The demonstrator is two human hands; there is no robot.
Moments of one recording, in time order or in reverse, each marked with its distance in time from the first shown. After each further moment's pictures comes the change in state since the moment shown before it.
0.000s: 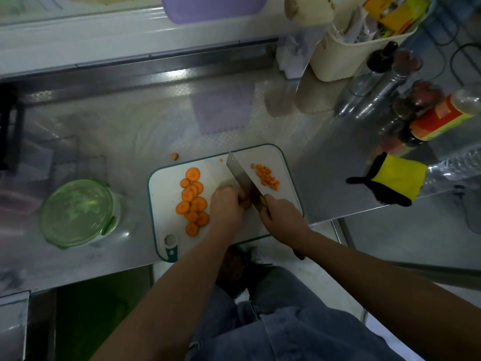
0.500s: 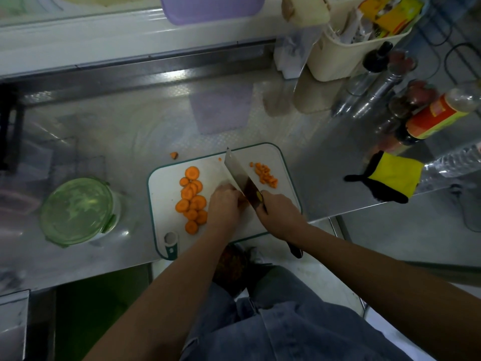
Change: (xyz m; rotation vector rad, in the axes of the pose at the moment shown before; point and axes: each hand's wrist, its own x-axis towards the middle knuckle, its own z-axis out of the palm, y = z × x) left_hand -0.008 -0.008 0.001 0.051 0.051 0.163; right_hand -0.001 -0.013 -0.010 0.039 -0.004 0.006
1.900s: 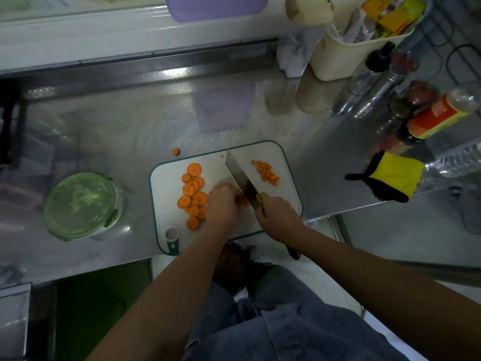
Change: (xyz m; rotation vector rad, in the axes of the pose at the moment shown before) left_hand -0.002 -0.003 -0.006 0.015 -0.056 -0.075; right_hand -0.007 -0.002 0.012 -0.027 -0.017 0.007
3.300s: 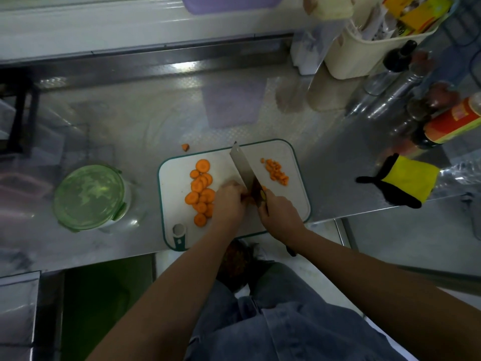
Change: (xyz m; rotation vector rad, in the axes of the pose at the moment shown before) left_hand -0.002 -0.005 0.001 -0.065 0.007 -0.013; right_hand 0.014 0.003 0.023 0.056 0.094 -0.016
